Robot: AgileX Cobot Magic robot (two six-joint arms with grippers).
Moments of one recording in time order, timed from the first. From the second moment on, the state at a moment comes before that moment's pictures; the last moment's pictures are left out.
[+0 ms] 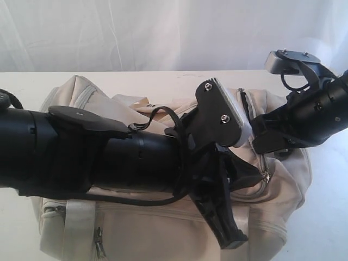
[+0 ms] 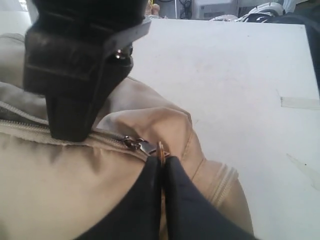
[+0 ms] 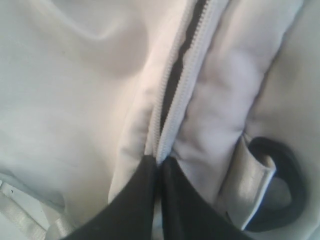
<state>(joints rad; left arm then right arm) -0.88 1.56 -0.95 -1.79 0.26 2.05 0.00 1.39 -0.95 0.59 0.90 -0.52</state>
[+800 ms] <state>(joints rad) -0.88 1.48 -0.81 -1.79 0.37 1.93 0.00 1.38 -0.95 0.58 0.89 -0.53</state>
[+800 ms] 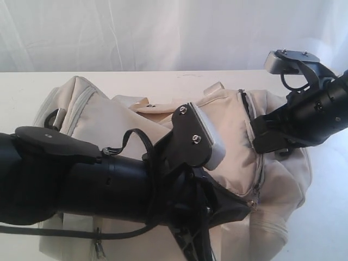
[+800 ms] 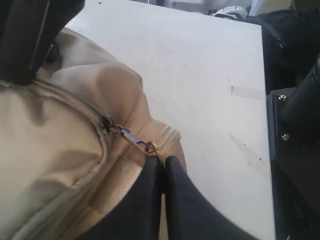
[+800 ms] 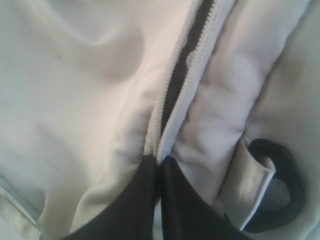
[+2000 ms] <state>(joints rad) -0.88 1.11 -0.54 -1.79 0.03 1.77 0.00 1.33 -0.95 0.50 0.84 -0.49</state>
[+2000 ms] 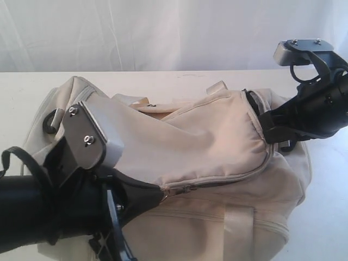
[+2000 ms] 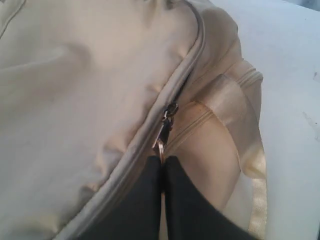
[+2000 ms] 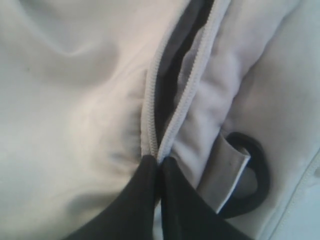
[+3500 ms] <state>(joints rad) -0.13 0.98 -0.71 -0.54 0.94 0.67 0.00 1.33 -0.95 0.49 0.85 -0.49</state>
